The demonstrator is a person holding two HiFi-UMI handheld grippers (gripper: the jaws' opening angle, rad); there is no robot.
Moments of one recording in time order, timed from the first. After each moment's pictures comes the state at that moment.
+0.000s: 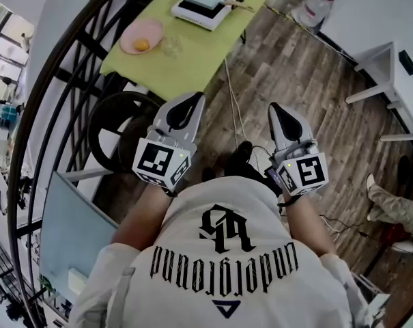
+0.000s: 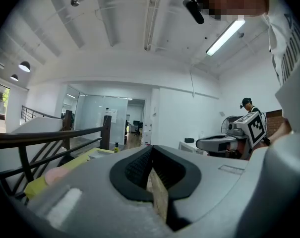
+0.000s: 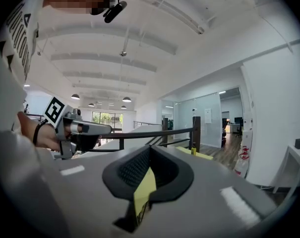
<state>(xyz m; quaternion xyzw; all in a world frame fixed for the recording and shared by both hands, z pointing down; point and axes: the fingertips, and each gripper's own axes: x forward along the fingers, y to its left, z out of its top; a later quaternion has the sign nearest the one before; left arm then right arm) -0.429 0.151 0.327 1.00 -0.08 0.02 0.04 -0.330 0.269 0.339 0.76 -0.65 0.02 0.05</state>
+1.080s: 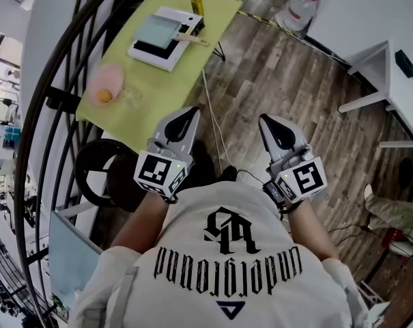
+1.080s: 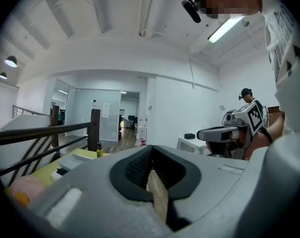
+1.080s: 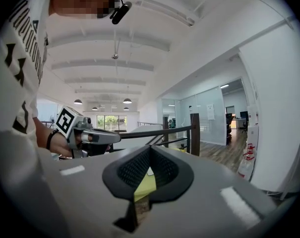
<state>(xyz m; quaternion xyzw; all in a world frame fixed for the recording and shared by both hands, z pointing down) -0.156 0.131 0.352 1.00 -0.05 0.06 0.04 -0.077 0.248 0.343 0.73 -0.68 0.04 0.03</state>
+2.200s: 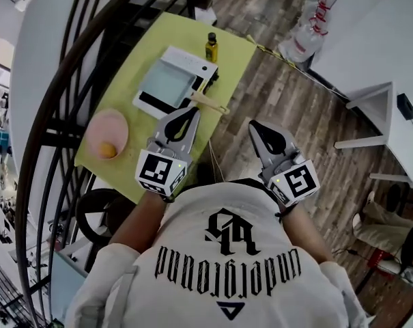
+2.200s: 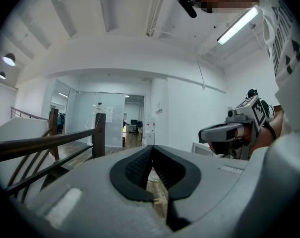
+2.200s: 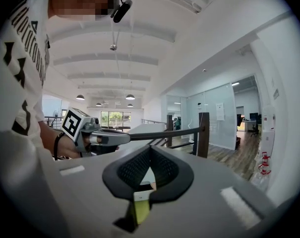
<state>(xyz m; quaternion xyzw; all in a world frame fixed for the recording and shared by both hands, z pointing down) -0.018 -0.125 0.351 1.00 -0.05 0.03 0.03 0.037 -0.016 0.338 0.70 -0.71 0.04 0.06</state>
